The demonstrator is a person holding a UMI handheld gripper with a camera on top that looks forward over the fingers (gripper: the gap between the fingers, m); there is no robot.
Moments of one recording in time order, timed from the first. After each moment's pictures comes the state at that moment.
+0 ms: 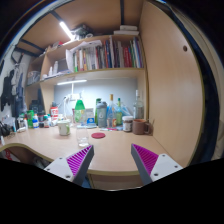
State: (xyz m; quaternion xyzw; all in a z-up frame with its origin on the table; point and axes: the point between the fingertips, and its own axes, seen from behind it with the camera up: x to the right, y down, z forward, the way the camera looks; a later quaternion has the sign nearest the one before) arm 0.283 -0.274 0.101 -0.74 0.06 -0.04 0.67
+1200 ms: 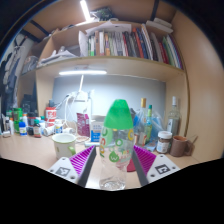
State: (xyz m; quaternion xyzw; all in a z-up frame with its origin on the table) arm 0.162 0.008 0.114 -0.72 0.03 -0.07 0.69
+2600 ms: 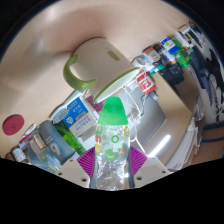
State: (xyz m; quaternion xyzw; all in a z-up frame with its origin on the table) arm 0.075 0.171 0.199 -0.20 -0.67 -0.67 0.26
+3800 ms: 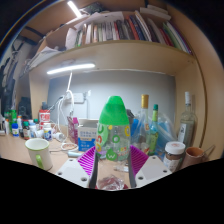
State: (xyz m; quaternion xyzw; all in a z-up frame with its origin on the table) arm 0.236 0.130 0.117 -0.71 -0.01 -0.03 0.70
